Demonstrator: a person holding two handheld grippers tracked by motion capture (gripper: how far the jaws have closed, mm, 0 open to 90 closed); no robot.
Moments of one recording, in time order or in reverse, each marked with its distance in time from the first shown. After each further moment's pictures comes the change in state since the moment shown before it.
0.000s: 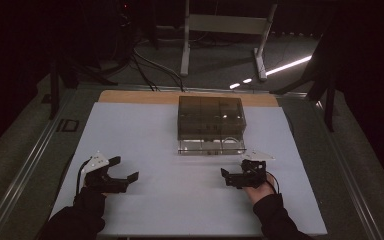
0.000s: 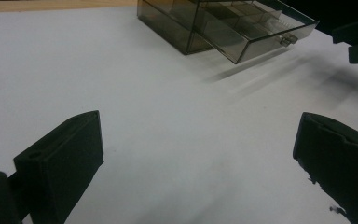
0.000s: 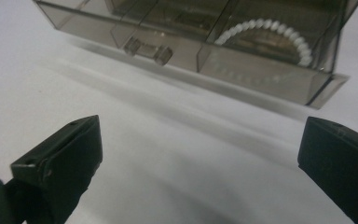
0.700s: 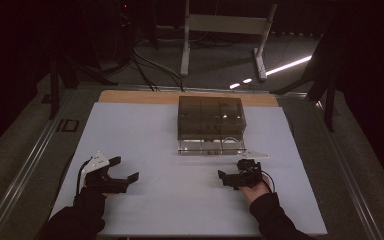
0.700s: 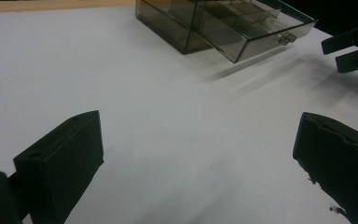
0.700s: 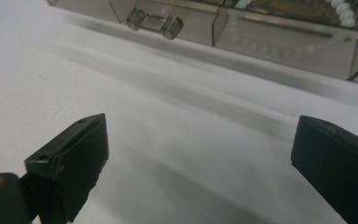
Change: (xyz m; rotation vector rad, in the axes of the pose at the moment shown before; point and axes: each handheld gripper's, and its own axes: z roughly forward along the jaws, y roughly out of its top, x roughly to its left) left arm -0.001 0.000 0.000 0.001 -0.003 0.006; right arm 0.002 -0.001 0.012 0.090 0.029 0.037
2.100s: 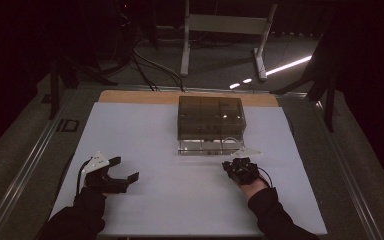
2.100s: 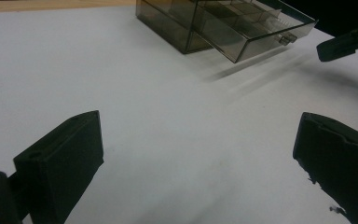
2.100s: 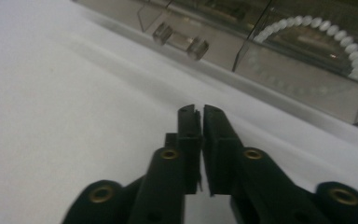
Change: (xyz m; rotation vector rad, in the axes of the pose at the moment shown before) left arm 0.000 -0.001 0.000 0.001 -0.001 -0.001; right arm 0.011 0.014 -0.002 0.001 -0.010 -0.139
